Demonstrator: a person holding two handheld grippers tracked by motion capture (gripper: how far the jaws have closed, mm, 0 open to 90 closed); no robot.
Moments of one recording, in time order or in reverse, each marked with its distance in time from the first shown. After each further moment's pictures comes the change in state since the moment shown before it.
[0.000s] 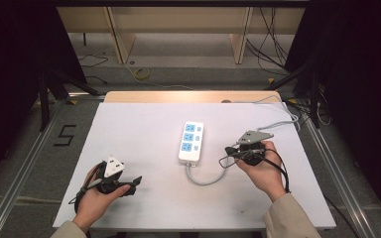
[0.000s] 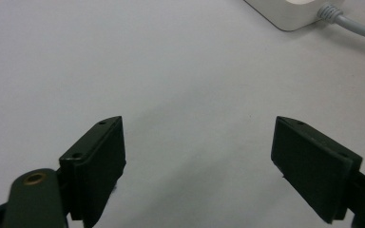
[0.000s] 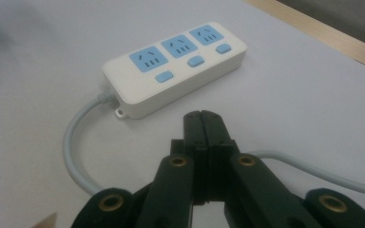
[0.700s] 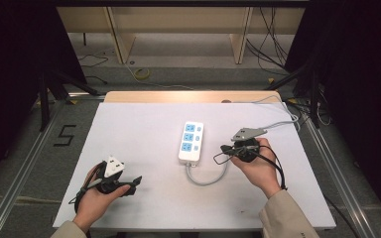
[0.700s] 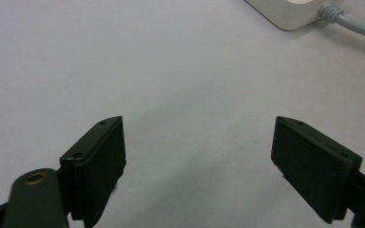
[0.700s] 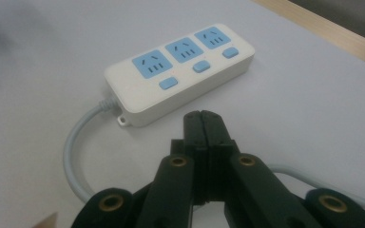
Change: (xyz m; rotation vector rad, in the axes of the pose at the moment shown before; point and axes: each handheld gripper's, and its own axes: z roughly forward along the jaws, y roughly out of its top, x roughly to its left) left arm 0.000 0.000 0.000 0.000 0.000 0.003; right arm 0.001 0.010 0.012 0.017 0.016 0.000
